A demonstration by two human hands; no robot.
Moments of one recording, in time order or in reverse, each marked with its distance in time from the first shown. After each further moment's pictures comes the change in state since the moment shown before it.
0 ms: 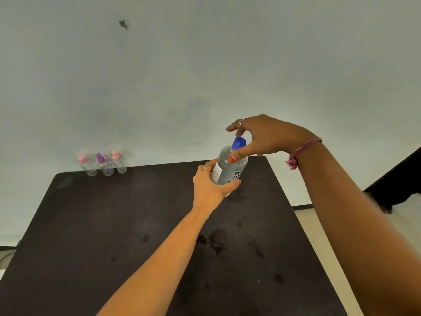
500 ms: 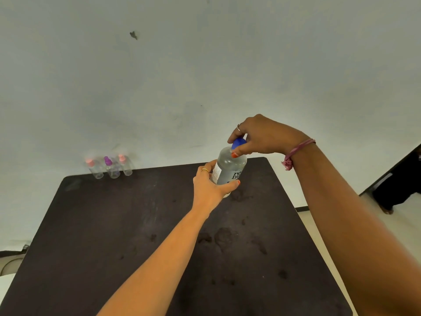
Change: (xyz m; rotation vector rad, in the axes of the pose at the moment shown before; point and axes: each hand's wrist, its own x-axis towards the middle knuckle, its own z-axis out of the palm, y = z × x) left_hand -0.014 0.006 -0.021 0.000 -0.021 -0.003; right_hand -0.010 -0.022 0.005 -0.091 0.094 -0.041
